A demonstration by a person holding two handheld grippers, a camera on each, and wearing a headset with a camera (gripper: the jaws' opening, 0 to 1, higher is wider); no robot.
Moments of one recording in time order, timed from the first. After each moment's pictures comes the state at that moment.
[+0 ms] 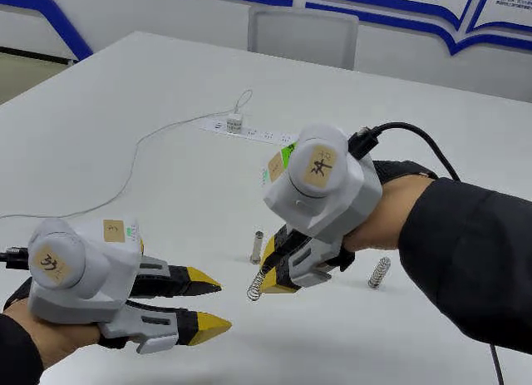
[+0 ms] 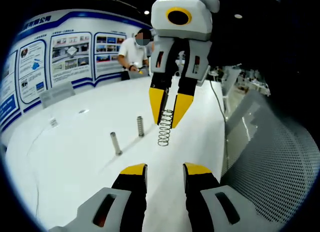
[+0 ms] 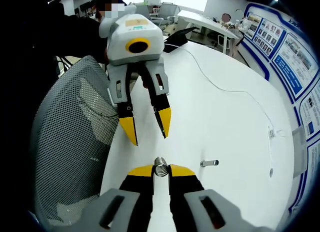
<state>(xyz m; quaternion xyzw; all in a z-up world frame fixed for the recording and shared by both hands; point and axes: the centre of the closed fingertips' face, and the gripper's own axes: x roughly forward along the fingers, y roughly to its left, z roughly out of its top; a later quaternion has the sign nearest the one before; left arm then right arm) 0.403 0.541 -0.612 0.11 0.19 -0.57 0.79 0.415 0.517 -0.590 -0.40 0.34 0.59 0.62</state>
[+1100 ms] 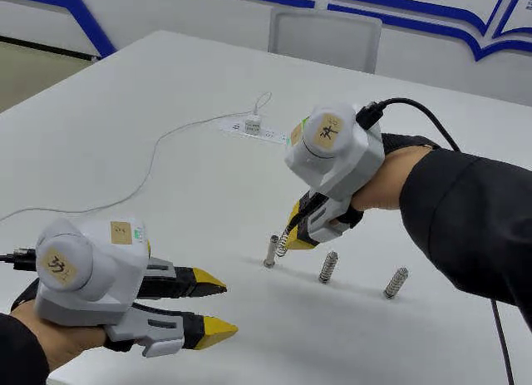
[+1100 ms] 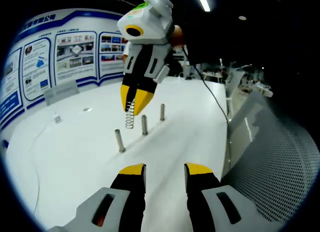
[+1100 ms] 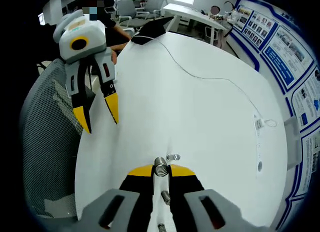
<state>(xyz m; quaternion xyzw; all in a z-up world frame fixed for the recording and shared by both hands) 0.404 0.549 -0.613 0.10 0.19 -0.56 0.80 0.495 0.504 -0.593 -0.42 0.35 0.54 0.64</state>
